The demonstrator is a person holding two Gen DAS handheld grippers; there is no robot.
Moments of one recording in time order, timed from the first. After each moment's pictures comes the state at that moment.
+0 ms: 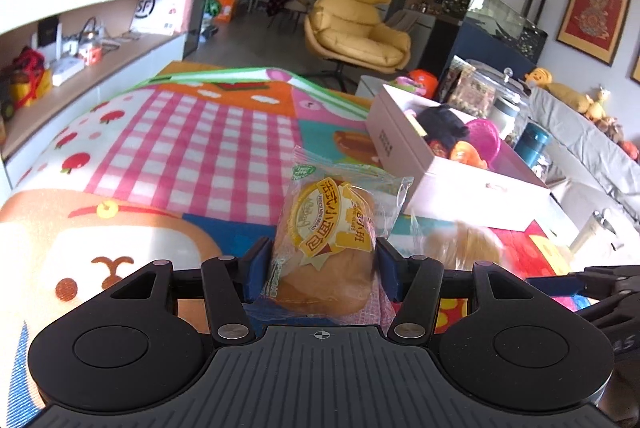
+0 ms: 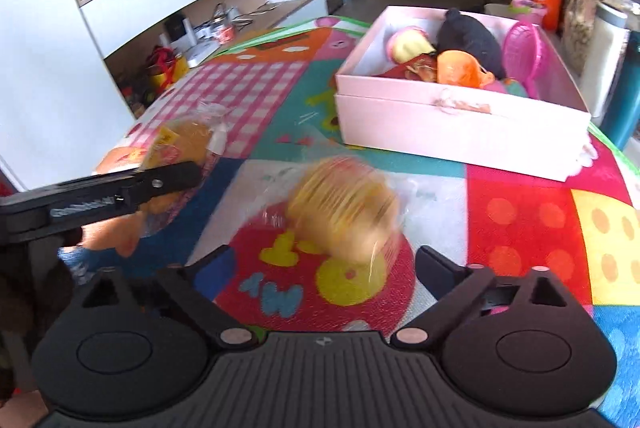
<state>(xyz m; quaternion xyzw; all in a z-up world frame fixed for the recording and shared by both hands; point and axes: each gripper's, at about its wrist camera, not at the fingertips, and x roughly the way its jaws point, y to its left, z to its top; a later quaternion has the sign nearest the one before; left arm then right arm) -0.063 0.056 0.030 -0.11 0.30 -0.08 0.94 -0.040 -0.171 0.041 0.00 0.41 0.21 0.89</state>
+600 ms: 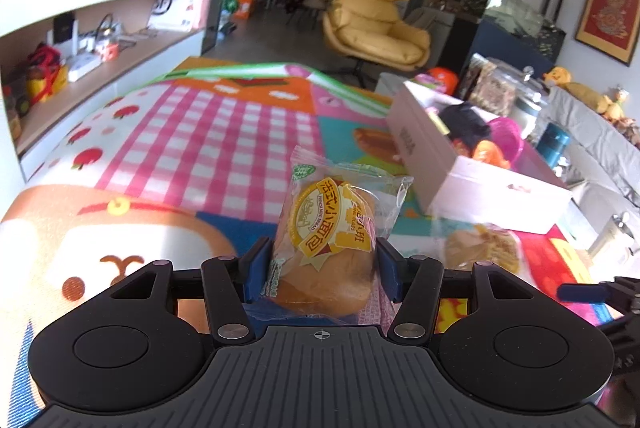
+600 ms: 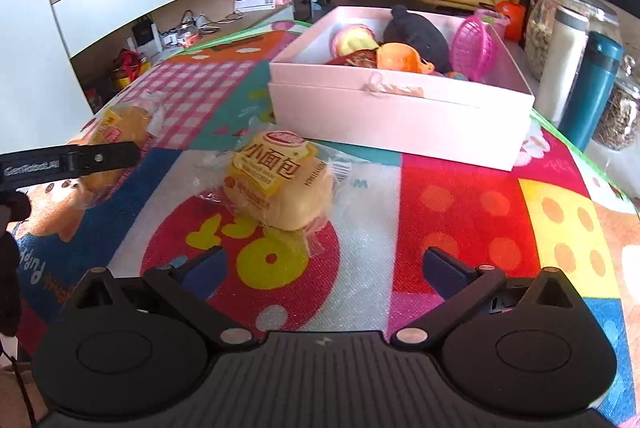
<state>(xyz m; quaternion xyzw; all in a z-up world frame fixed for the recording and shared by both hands) -0.051 0.061 0.023 -0.11 0.32 -0.04 0.94 -0.041 -0.198 0.024 -0.03 0.39 0.17 0.90</state>
